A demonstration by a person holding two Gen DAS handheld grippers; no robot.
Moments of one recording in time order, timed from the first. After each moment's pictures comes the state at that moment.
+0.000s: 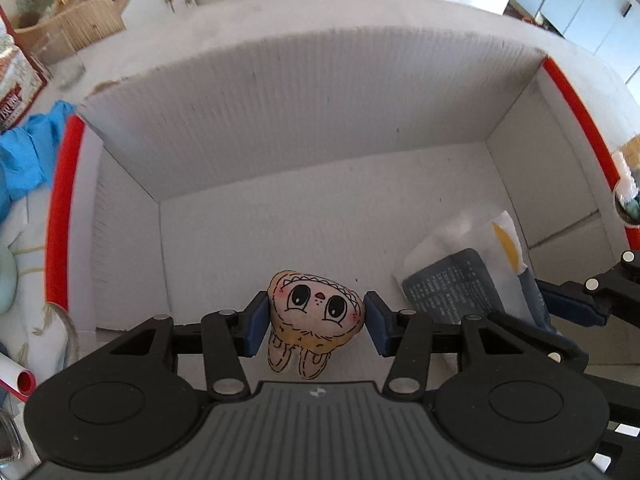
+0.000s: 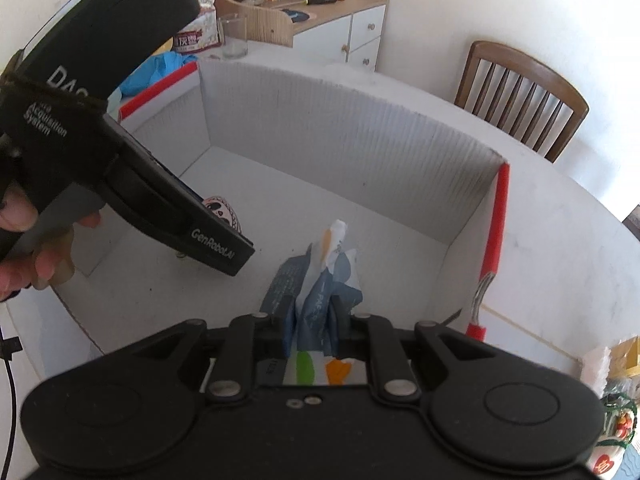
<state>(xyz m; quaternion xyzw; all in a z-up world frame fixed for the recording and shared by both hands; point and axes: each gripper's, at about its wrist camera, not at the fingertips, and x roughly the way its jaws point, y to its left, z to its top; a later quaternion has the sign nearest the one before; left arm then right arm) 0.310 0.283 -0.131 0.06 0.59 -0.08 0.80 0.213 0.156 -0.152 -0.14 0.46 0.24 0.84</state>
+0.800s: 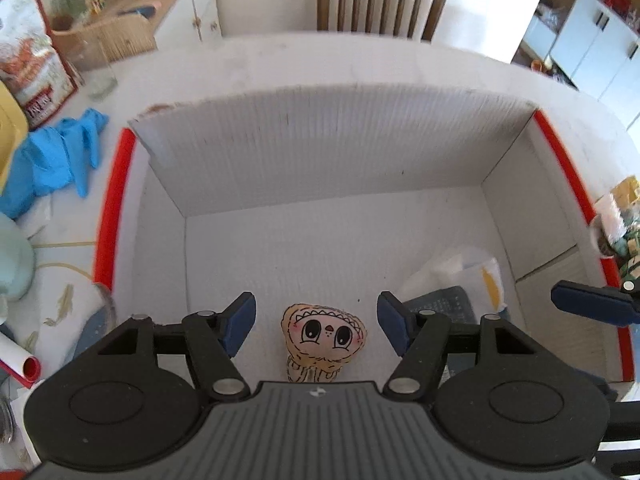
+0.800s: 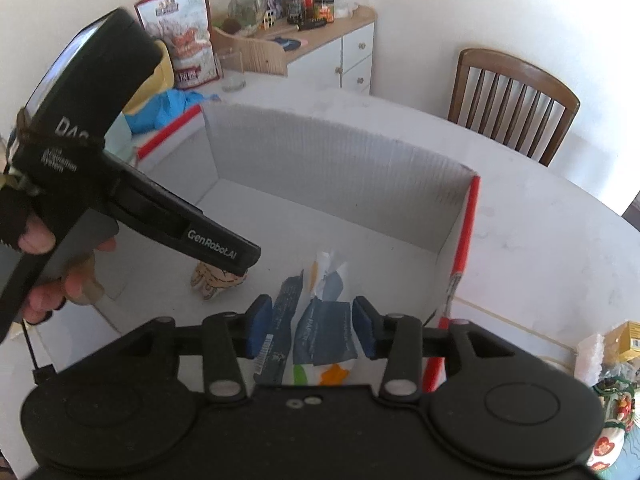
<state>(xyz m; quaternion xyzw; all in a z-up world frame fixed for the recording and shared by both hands) 0.294 0.295 -0.105 0.02 0.53 -0.06 0.85 0.208 0.135 -0.123 -0.09 0.44 0.24 0.86</state>
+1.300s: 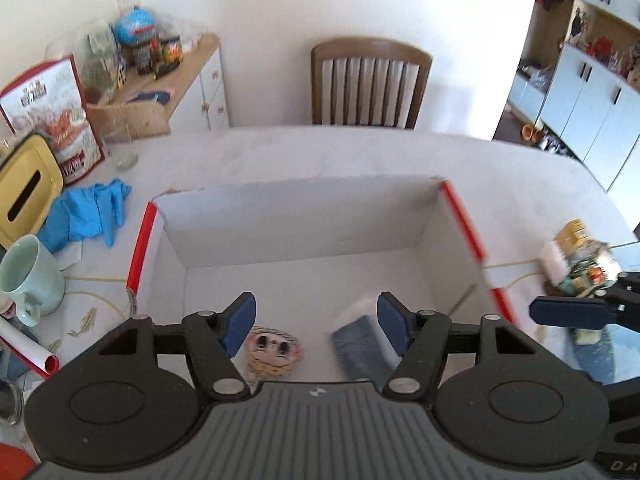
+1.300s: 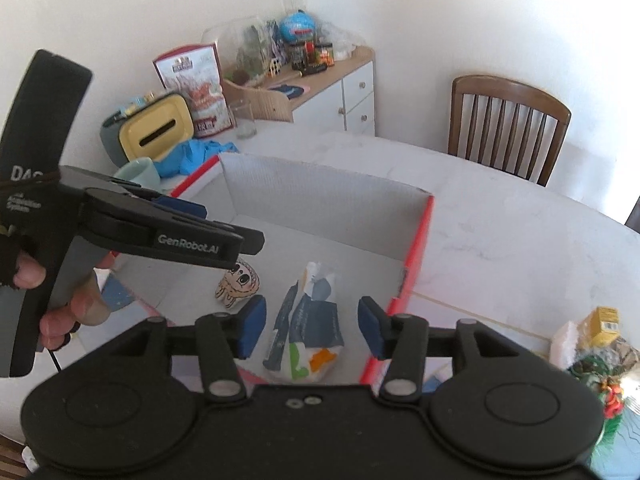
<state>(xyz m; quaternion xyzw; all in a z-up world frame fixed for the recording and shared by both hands) 0.228 0.248 -0.038 0.02 0.42 -0.05 0.91 0.175 0.074 -0.082 -0.04 0.39 0.27 0.88</state>
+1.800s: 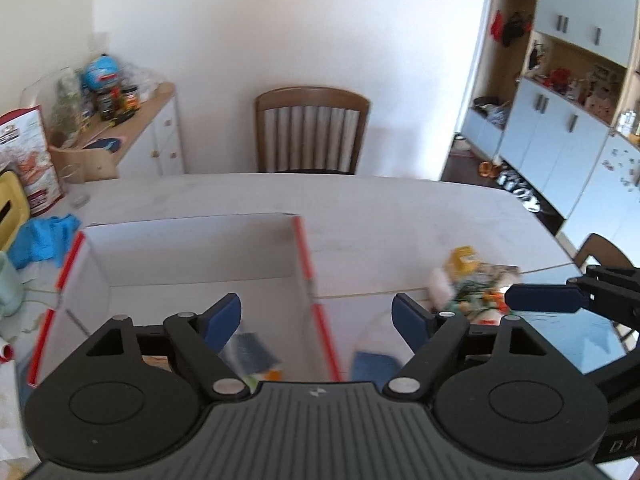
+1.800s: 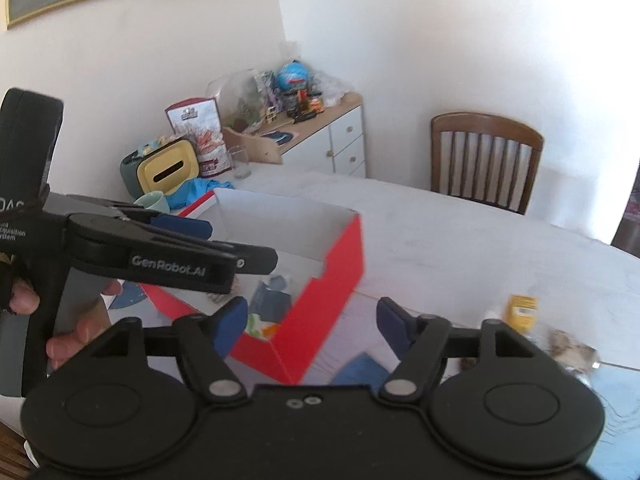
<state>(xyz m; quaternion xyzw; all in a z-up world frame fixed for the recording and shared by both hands) 0.163 0.142 -0.001 0.00 0.35 -0.10 0.93 0.126 -0.043 -0.047 -0.01 0.33 0.29 0.90</state>
